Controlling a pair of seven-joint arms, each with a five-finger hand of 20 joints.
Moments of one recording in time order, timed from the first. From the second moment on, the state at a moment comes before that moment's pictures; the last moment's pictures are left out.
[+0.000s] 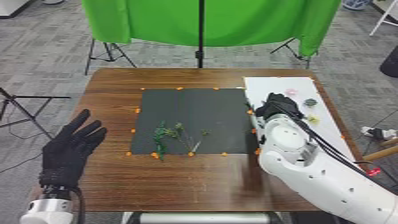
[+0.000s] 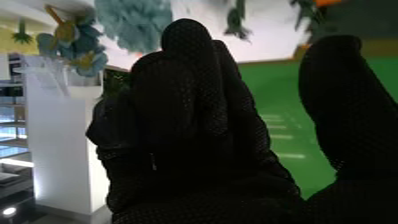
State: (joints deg) left arm 137.3 -53.1 -96.3 -126.9 29.9 14.0 25.6; right arm -61.8 -48.7 35.2 -101.5 -121.9 -2.3 66.4
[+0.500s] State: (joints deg) left arm 137.0 -52.7 -95.9 -126.9 29.6 14.1 26.0; right arm -53.5 -54.4 29.1 -92.1 -118.4 -11.3 67.9
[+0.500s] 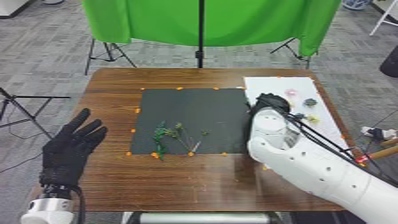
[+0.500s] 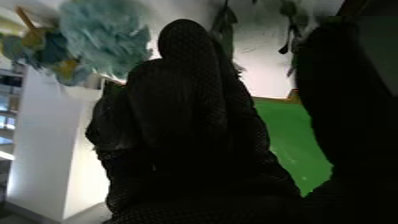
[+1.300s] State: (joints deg) left arm 137.3 -51.6 -95.6 -127.0 28.6 14.6 26.9; right arm -58.5 -49.1 27.6 -95.6 -128.6 7.2 63.9
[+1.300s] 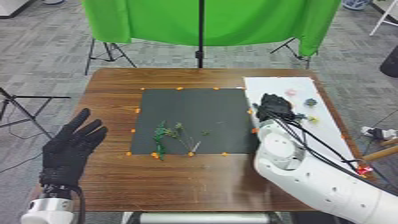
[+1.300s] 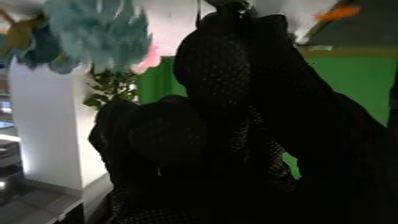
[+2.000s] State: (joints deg) left arm 138.9 -50.7 -96.3 -127.4 28.5 15.2 27.5; right arm -71.6 -56.7 34.6 -111.1 -129.9 -1.6 63.2
